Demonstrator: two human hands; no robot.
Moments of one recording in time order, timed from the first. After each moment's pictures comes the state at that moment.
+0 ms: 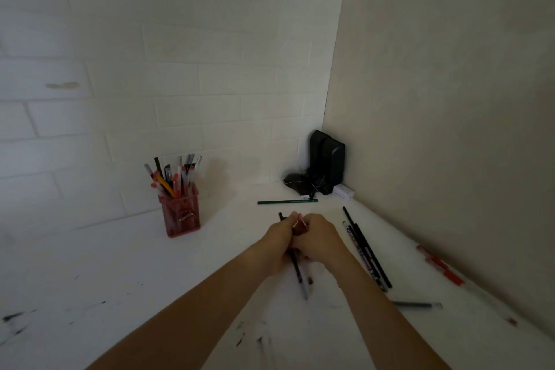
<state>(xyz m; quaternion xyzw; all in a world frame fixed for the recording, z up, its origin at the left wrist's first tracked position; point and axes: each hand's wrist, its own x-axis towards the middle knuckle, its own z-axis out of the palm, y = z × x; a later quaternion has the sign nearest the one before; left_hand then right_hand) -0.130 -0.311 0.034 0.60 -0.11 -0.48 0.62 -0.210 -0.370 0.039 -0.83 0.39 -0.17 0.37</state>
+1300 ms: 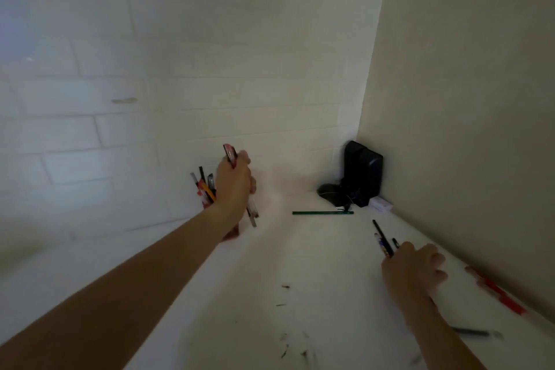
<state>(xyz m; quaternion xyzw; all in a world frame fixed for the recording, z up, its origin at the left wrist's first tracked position) -0.001 -0.238 0.123 0.58 -0.20 -0.10 0.78 -0.251 -0.415 -0.008 -0.73 0.67 -0.16 0.02</state>
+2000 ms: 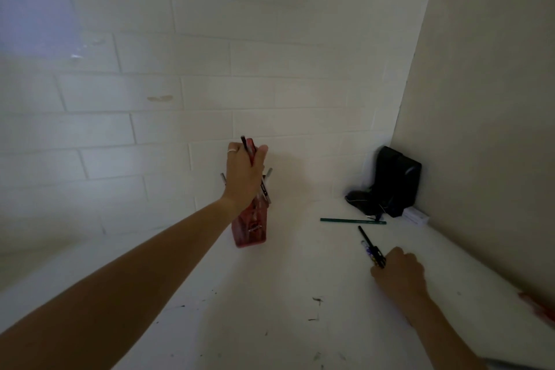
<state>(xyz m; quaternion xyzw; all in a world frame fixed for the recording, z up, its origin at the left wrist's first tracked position) 0.068 -0.226 0.121 0.67 -0.35 0.10 0.65 -0.189 -0.401 -0.017 -0.82 0.52 -0.14 0.18</state>
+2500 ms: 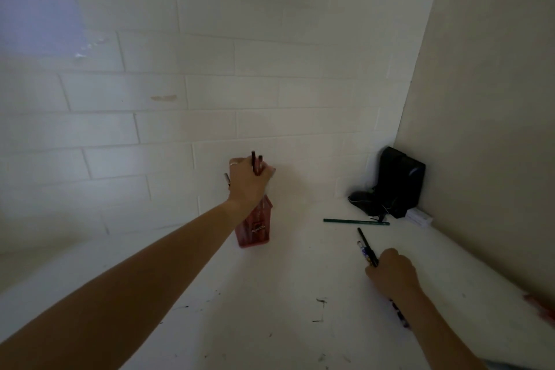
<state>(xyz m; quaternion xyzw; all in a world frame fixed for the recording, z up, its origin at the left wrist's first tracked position) 0.082 -0.229 0.096 0.73 -0.30 0.06 0.61 -0.173 -0.399 -0.017 -0.83 0.50 -0.13 0.20</state>
